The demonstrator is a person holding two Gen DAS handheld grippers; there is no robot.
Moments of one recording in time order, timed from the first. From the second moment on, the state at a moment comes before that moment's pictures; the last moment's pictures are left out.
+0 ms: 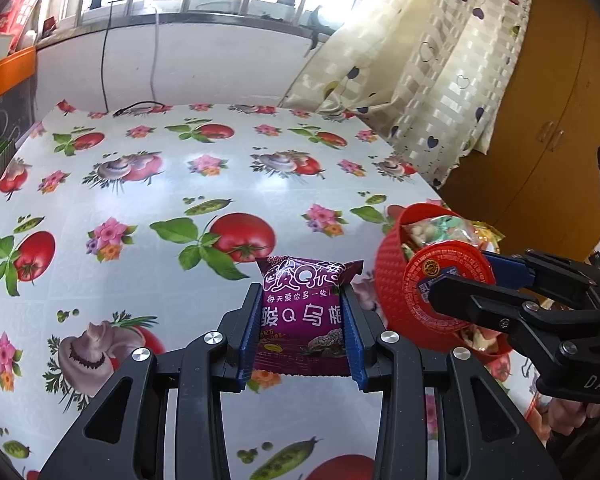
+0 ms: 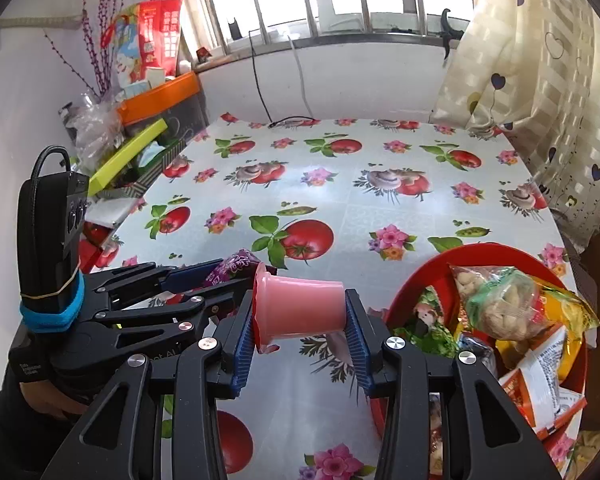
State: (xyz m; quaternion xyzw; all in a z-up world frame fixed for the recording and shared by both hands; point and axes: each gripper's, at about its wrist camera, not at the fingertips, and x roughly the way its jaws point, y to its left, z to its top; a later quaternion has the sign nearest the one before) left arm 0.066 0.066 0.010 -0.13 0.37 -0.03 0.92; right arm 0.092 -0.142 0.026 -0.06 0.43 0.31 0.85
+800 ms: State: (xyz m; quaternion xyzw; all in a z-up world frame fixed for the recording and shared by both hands) left arm 0.068 0.004 0.034 -0.10 0.36 -0.08 0.92; right arm 0.076 -0.201 0.041 -0.03 0.41 0.27 0.87
